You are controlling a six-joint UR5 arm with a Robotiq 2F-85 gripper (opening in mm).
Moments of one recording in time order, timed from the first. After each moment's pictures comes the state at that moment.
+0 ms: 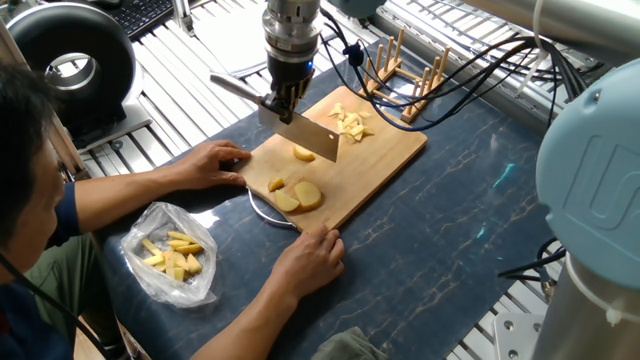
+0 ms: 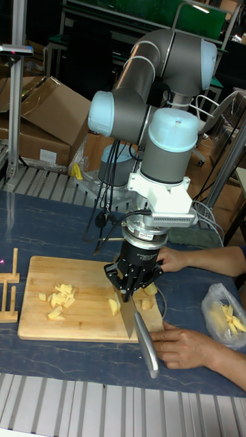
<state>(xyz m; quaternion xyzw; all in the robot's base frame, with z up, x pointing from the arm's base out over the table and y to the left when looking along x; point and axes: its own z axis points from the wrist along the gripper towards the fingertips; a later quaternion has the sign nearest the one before) 0.625 0.050 0.094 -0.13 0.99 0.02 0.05</state>
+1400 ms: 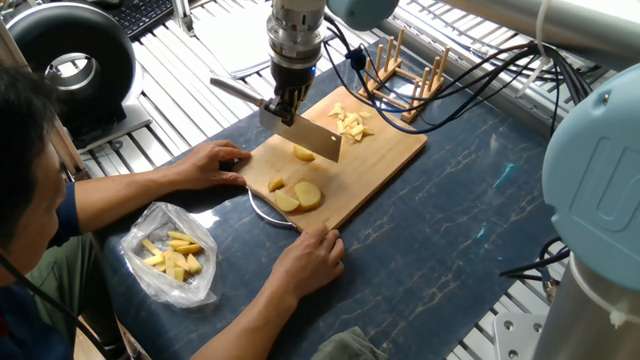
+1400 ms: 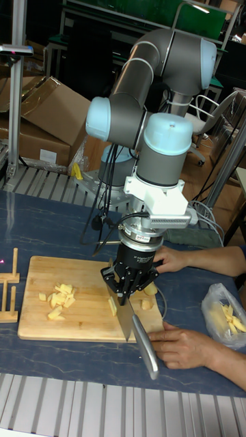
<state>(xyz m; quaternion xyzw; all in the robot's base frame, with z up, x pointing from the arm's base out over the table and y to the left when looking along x) 0.627 0.044 0.083 -0.15 0.99 0.01 0.06</state>
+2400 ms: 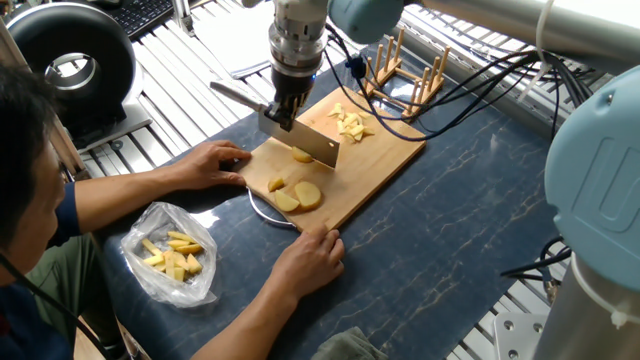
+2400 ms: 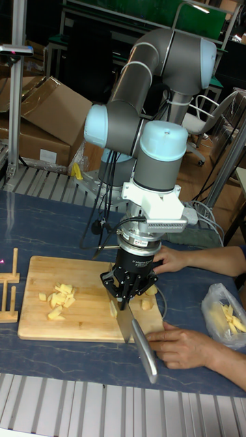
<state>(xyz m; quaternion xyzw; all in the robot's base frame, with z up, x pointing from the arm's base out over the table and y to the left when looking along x) 0.631 0.048 0.064 -0.15 0.99 0.02 0.08</state>
